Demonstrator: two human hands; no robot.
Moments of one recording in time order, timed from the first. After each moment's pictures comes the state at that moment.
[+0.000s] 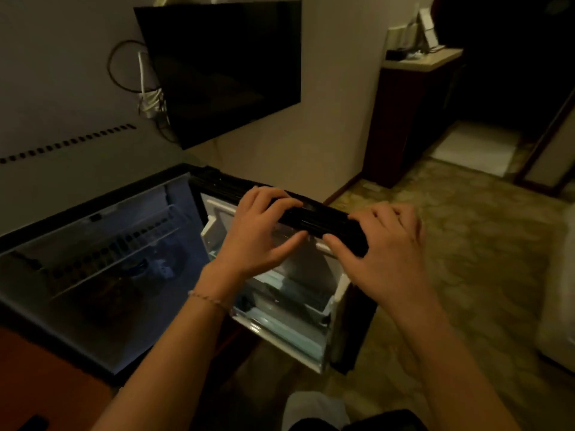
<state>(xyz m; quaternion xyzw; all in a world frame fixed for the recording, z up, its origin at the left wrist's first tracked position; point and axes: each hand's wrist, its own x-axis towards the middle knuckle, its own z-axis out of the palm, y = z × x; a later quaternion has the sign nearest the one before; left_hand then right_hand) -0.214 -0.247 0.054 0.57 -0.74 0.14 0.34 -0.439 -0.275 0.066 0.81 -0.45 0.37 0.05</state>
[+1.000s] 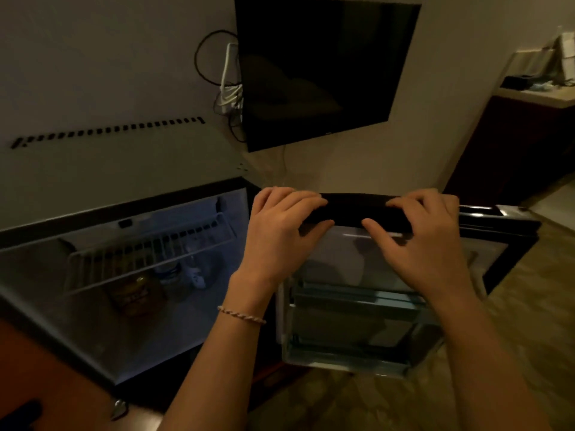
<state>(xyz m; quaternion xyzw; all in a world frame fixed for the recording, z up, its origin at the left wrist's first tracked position) -0.121 -0.324 0.035 0.66 -0.58 0.28 0.39 -0.312 -0.442 0.053 0.86 -0.28 0.42 0.02</state>
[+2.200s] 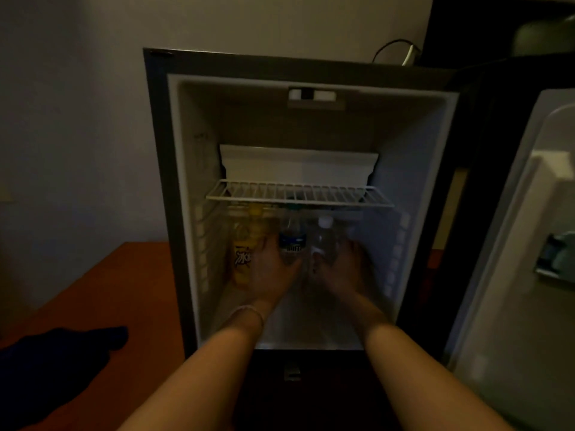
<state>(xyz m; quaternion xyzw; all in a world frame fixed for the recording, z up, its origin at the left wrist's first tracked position) 0.094 -0.196 -0.245 0.84 -0.22 0.20 0.45 0.034 -0.333 -0.238 0.86 -0.17 0.35 -0.32</state>
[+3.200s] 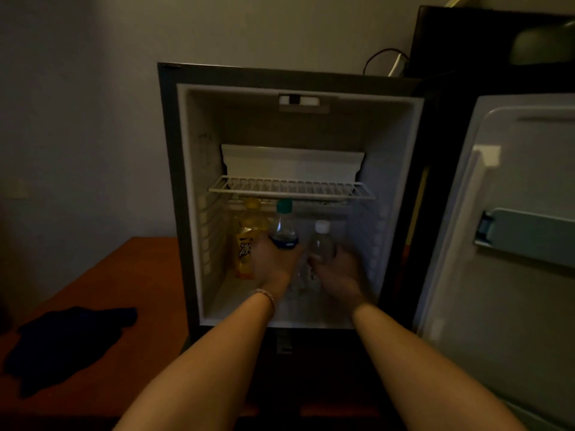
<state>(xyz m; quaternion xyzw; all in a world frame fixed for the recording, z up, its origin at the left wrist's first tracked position) 0.040 -0.209 -0.232 0.78 -0.06 0.19 0.60 -0.007 -0.331 -0.246 0.84 -0.17 0.31 -0.41</state>
